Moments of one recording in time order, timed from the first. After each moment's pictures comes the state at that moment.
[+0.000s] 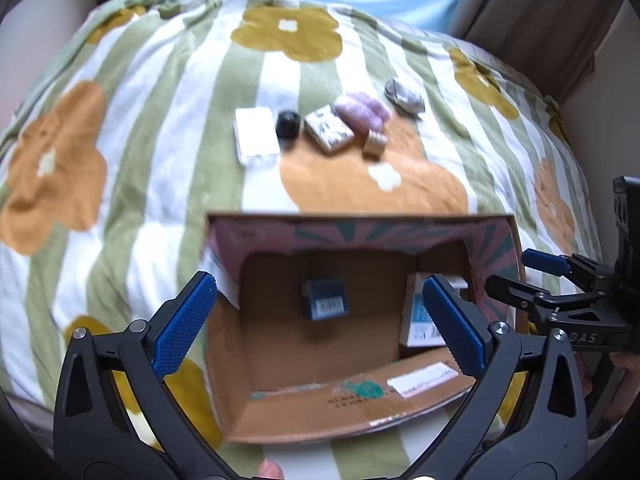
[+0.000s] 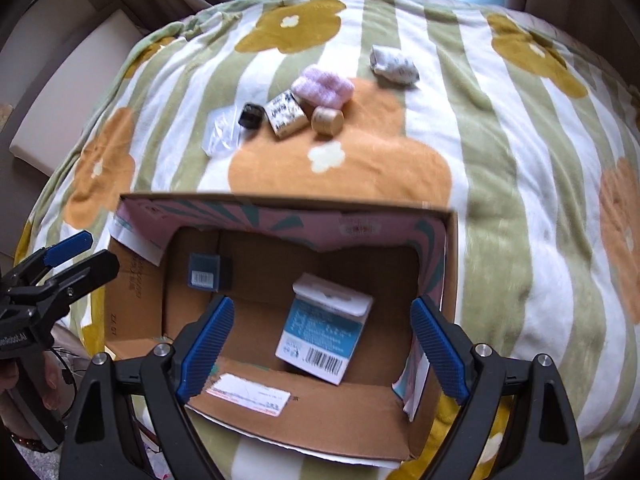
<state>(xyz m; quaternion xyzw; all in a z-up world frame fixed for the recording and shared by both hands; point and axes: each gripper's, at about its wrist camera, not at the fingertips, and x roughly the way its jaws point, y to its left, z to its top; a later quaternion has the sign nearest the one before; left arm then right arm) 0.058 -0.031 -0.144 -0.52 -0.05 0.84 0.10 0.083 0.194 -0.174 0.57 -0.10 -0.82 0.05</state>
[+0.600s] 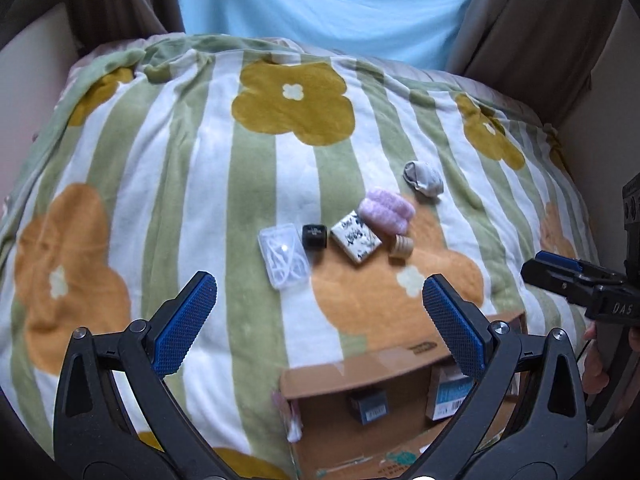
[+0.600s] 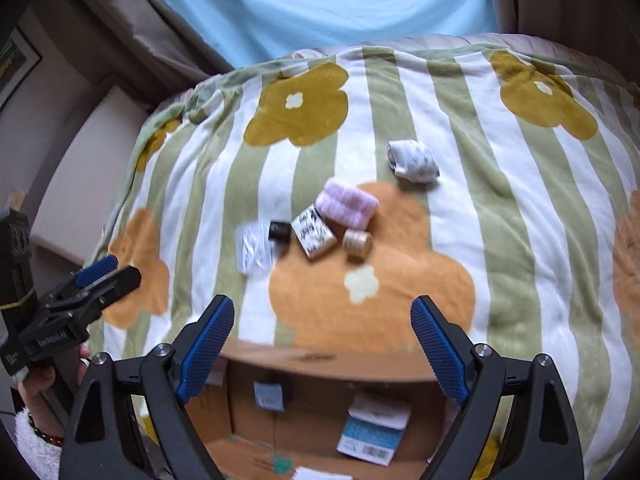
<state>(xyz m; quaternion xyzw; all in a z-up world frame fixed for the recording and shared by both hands) -0.077 -0.075 -0.090 -0.50 -0.04 0.86 0.13 -0.019 0.205 -0.108 0.51 -0.19 -0.84 0.05</state>
